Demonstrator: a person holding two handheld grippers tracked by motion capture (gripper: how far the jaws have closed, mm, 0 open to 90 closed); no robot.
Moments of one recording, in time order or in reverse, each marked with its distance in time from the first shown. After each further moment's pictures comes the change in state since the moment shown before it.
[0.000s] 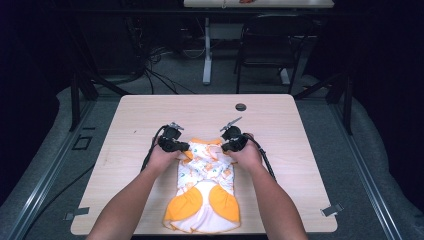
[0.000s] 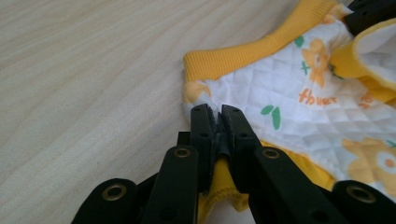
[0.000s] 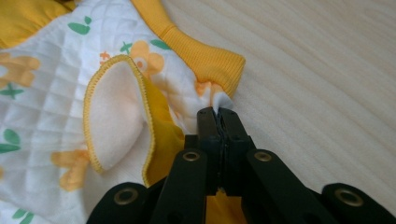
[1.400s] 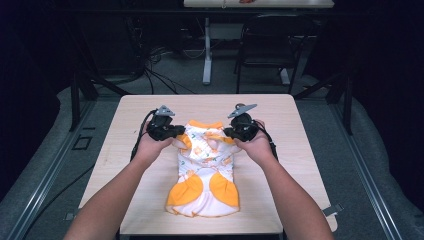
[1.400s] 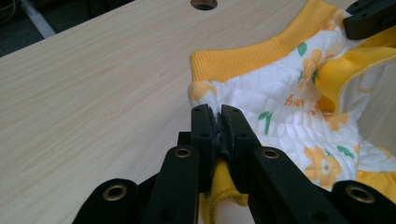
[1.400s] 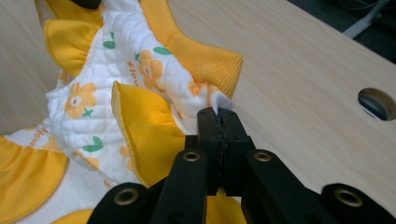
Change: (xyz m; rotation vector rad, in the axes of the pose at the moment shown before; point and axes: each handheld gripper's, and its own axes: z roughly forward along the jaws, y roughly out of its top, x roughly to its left) left arm -0.010 0.036 -0.075 -0.186 0.015 0.102; right arm 0.003 0.022 -0.084 -0.220 -0.014 -0.096
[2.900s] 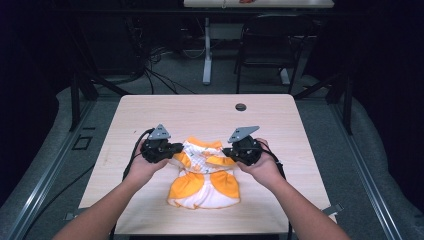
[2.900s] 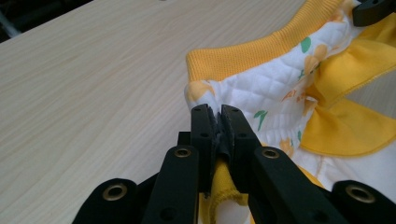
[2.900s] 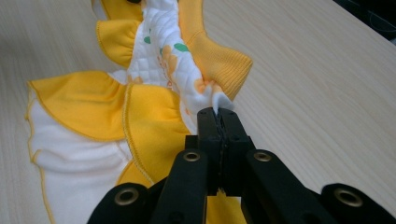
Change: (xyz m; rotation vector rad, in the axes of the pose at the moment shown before) left arm -0.040 -0.047 -0.028 -0.010 -0.065 0.105; right arm 0.054 -0.036 -0.036 0.005 0.073 -0.137
